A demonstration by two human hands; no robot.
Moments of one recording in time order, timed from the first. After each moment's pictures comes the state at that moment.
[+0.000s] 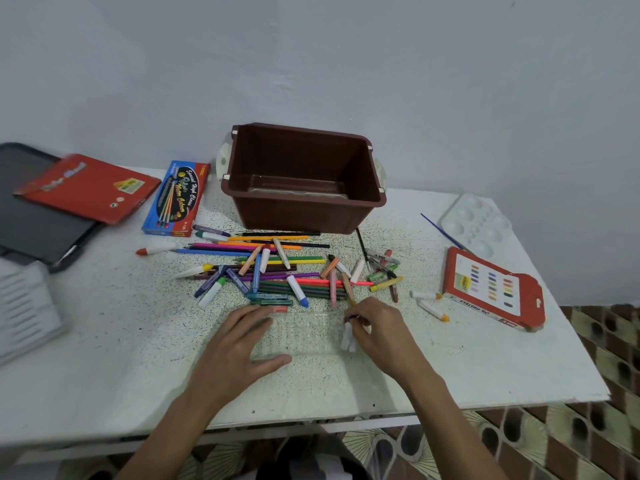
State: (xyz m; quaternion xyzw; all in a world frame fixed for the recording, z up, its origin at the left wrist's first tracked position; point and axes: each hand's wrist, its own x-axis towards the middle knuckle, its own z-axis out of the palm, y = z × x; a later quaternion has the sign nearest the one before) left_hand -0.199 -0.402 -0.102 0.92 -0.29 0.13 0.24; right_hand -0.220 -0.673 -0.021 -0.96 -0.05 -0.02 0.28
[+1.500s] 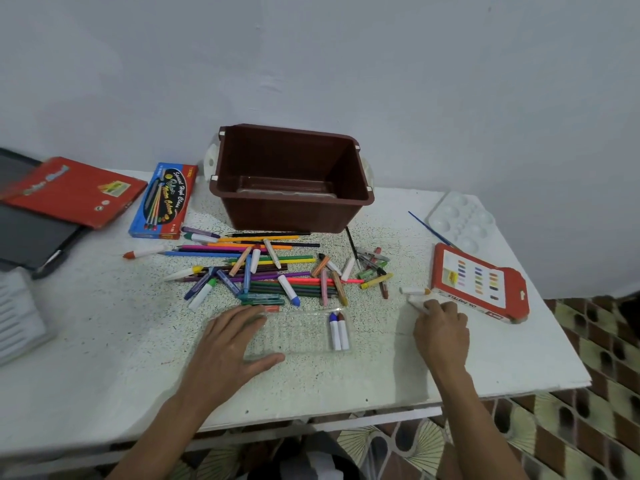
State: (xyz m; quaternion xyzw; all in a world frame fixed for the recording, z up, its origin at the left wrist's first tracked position) left_hand -0.200 -0.401 -0.102 0.92 -0.28 0.11 0.23; right_hand -0.237 -0.766 -0.058 -0.95 0.28 -0.08 0.03
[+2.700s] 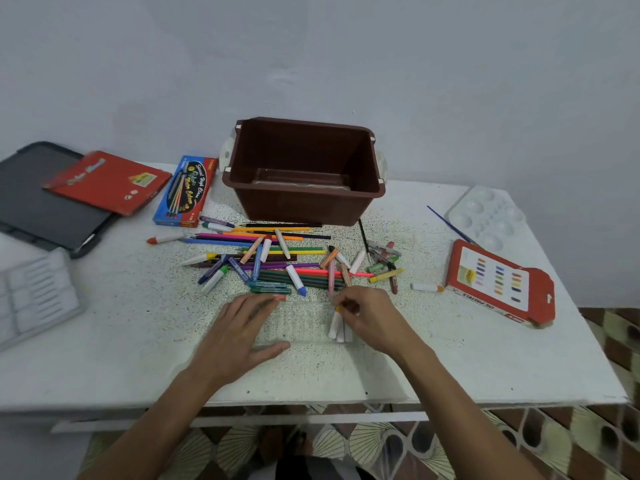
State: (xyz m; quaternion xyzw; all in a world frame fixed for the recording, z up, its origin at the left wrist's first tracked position) left_hand -0.202 -0.405 -0.097 0.93 -0.31 0.09 0.18; right_hand -0.206 -0.675 -0.007 -0.94 -0.07 0.08 0.32
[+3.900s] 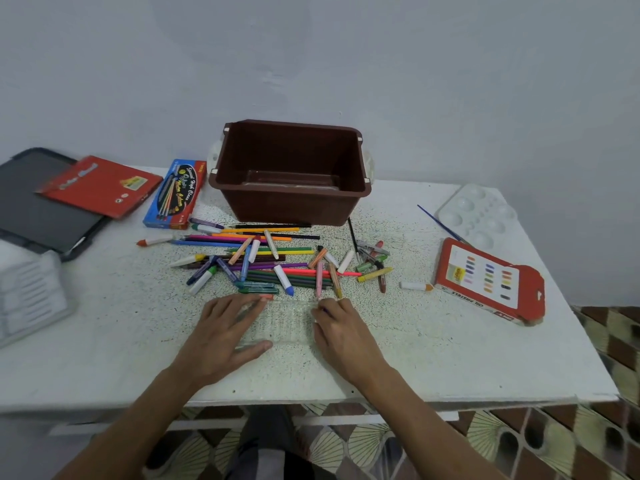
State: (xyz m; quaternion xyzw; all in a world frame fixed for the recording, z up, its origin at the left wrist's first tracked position) left_hand -0.203 -0.403 -0.091 0.93 -0.32 0.09 0.14; right_hand -0.232 -0.660 -0.059 -0.97 -0.21 -0.10 0.09
